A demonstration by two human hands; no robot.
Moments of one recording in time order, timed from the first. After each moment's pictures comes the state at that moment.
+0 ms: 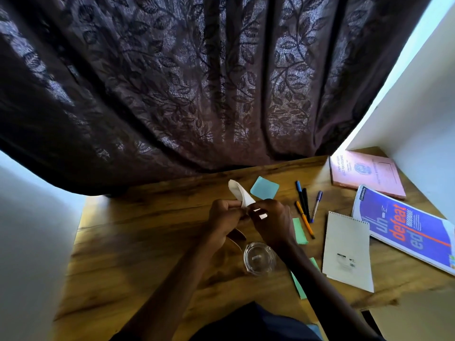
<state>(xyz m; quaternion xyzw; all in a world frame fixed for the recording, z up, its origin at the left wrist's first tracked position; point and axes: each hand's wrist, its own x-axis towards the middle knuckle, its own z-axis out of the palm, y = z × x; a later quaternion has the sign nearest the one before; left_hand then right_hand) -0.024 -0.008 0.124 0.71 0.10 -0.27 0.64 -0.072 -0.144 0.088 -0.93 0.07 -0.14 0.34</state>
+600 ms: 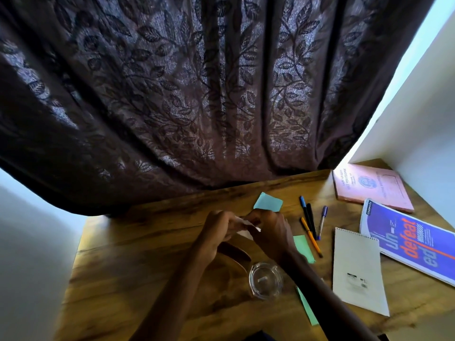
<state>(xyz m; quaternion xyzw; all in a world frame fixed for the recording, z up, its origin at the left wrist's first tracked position) 0.000 0.010 0.139 0.73 0.10 -0.27 0.62 -0.045 -0.141 0.099 -0.95 0.06 -0.09 0.31</state>
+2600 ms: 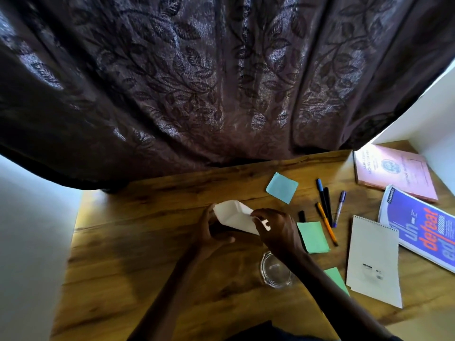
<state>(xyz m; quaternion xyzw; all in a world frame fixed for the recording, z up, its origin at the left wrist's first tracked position) 0.031 0.087 -0.030 0.84 -0.02 -0.24 0.49 -0.034 -0.122 0.048 -0.95 0.05 -0.09 0.29</state>
